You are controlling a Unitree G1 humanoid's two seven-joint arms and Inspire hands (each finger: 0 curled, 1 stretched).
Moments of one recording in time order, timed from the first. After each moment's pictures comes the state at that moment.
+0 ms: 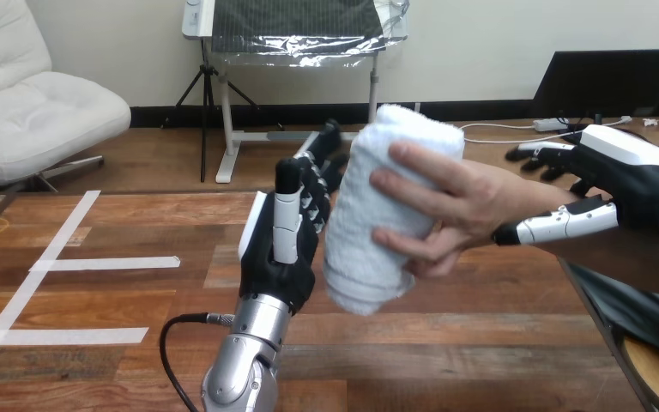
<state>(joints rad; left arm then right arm) -0.40 -0.12 -0.03 0.87 -0.30 -0.69 -0.30 -0.39 -0.81 0.06 0.15 -0.39 0.02 0.58</state>
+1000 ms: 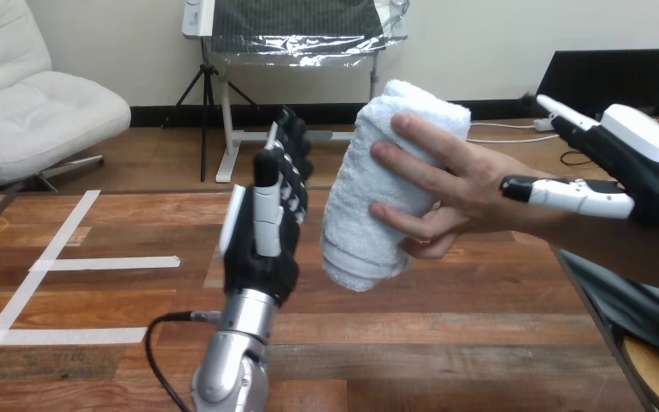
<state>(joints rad) -0.37 -0.10 -0.01 0.80 -0.30 -0.70 -0.26 -0.27 -0.78 -0.04 0.09 -0.29 -0.12 0.39</state>
